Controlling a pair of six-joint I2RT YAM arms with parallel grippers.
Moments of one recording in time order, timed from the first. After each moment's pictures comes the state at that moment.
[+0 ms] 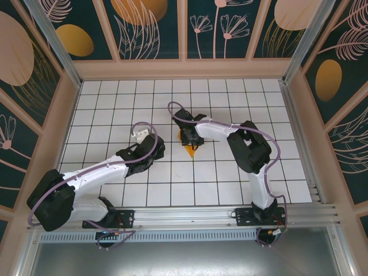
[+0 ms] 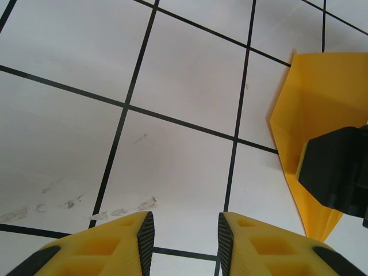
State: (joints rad) left arm -0.78 1.29 0.69 -0.30 -0.38 -1.00; right arm 0.76 2.08 1.45 -0.68 0.16 0.69
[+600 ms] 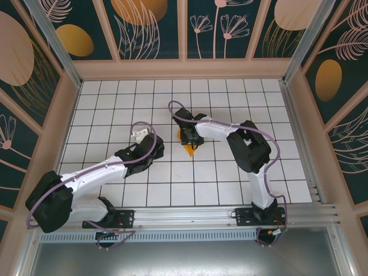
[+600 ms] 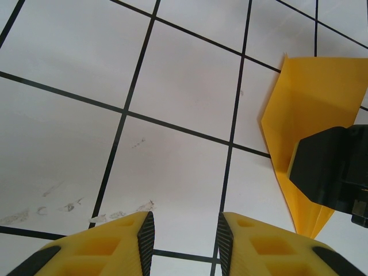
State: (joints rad) left arm -0.78 1.27 0.69 -0.30 -0.38 -1.00; right arm 0.76 2.09 1.46 -0.68 0.15 0.70
